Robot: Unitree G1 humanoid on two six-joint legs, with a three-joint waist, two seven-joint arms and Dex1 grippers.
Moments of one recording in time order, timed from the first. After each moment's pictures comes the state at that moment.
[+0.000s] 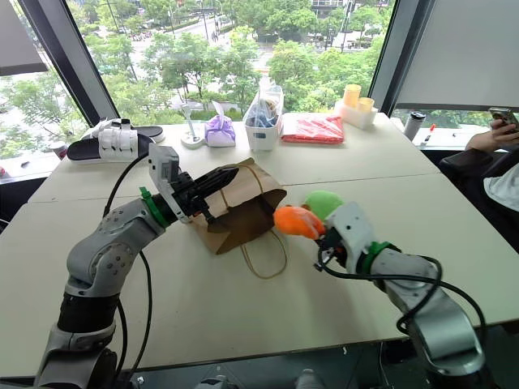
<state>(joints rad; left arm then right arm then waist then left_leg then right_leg) -0.57 0.35 0.07 -0.26 -0.65 0.56 -0.61 -0.24 -0.57 0.03 -0.59 0.22 0.77 0.55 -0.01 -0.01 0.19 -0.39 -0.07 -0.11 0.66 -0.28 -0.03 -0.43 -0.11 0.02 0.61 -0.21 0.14</state>
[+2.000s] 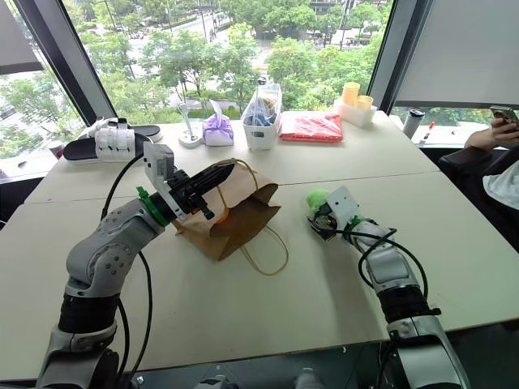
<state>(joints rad) -0.56 0.34 0.09 -0.26 -0.67 0.56 -0.56 -0.62 -0.45 0.06 0.46 -0.05 0.20 0.44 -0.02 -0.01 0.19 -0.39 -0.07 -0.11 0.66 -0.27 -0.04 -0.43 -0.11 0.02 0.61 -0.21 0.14</state>
